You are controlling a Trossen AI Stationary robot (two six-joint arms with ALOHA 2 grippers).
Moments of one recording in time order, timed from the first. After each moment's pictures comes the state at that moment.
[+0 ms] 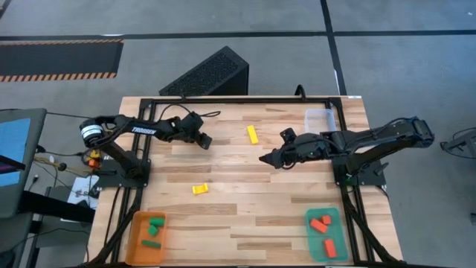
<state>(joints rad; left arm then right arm) 0.52 1.56 0.60 -0.05 -0.04 -0.49 0.14 1.16 0.94 -0.25 0.20 1.17</state>
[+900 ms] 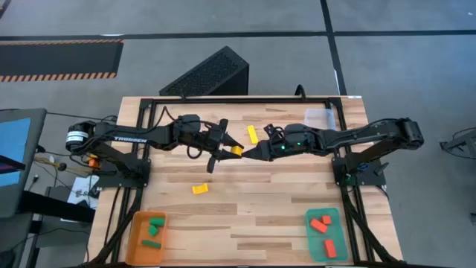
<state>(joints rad) 0.14 1.37 0.89 0.36 0.36 -0.02 0.02 1.33 0.94 0.18 -0.07 1.28</state>
